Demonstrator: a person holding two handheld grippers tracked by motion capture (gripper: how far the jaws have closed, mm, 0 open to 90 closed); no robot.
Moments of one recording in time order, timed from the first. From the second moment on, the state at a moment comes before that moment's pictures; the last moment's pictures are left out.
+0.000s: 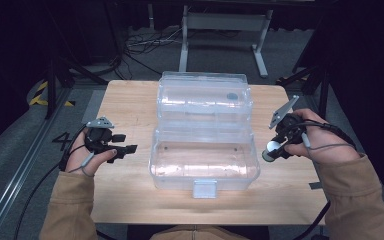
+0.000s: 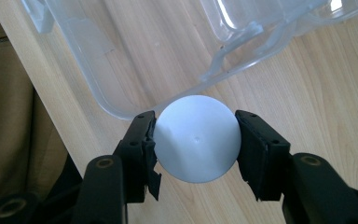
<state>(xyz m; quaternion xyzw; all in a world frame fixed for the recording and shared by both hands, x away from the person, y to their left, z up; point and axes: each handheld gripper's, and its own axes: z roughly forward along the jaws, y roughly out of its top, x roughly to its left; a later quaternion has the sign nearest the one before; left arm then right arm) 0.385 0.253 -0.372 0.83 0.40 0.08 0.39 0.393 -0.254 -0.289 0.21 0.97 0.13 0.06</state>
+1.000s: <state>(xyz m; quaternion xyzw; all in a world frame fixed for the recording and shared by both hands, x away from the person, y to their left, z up) 0.385 0.254 -0.372 0.83 0.40 0.07 0.39 0.388 -0.220 -0.278 0.11 0.98 0.13 0.06</state>
